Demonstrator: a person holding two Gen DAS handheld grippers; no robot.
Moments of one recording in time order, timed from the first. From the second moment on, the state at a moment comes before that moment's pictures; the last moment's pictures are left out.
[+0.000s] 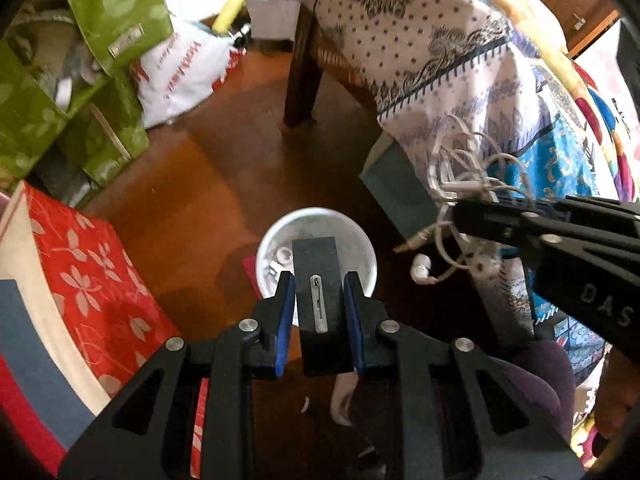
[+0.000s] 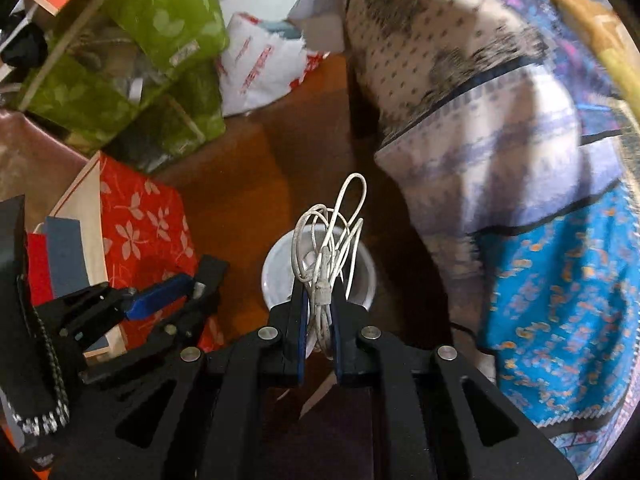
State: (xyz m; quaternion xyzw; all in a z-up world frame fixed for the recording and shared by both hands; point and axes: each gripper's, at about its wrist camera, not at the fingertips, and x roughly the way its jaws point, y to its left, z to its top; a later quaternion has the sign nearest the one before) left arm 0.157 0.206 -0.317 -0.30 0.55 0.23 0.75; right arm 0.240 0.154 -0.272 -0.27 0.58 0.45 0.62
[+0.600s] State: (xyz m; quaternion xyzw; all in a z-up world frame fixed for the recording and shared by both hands) left arm 0.177 0.216 -0.332 -0.34 0.56 0.20 0.73; right arm 0.251 0.148 -0.257 -0.27 0.58 0.46 0.62
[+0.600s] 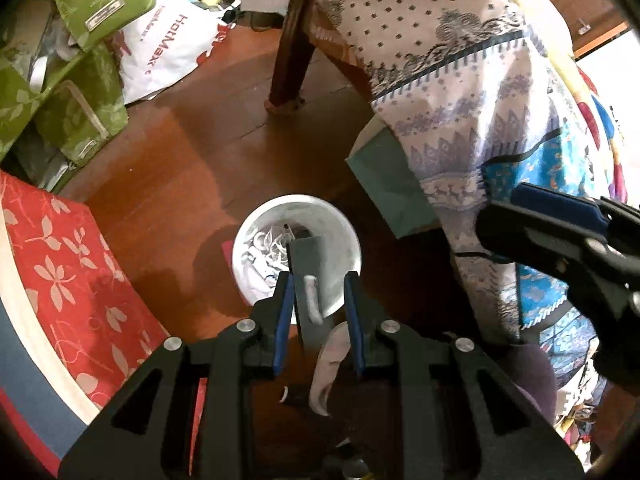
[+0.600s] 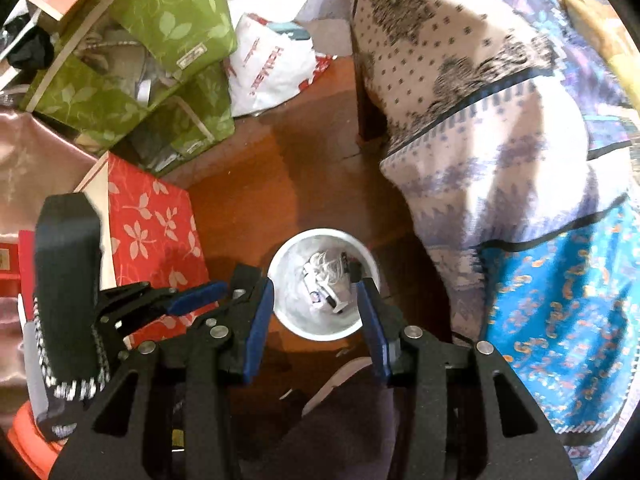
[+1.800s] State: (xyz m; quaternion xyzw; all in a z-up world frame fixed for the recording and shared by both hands) left arm 0.038 0.049 0.022 -0.11 0.23 0.06 0.96; right arm 0.110 -0.112 0.036 -0.02 0.26 0.32 0.91
